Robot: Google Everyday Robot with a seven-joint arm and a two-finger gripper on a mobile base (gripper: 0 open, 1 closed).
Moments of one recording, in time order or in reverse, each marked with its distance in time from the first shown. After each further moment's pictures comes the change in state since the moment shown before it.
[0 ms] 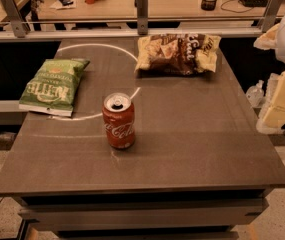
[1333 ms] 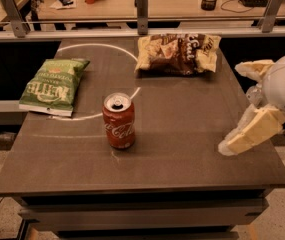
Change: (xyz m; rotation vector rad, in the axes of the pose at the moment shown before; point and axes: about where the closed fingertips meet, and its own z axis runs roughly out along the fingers) arm -0.033 0.035 0.040 0.021 -0.469 0.128
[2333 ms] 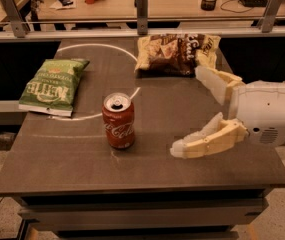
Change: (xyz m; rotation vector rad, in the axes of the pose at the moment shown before) arm -0.084 0.050 0.017 -0.111 -0.685 0.134
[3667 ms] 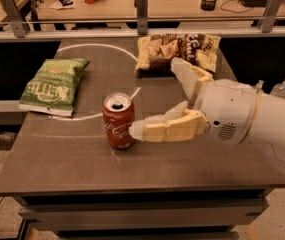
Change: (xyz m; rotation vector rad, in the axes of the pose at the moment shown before) arm -0.037 0.011 0.050 0.025 -0.217 0.101
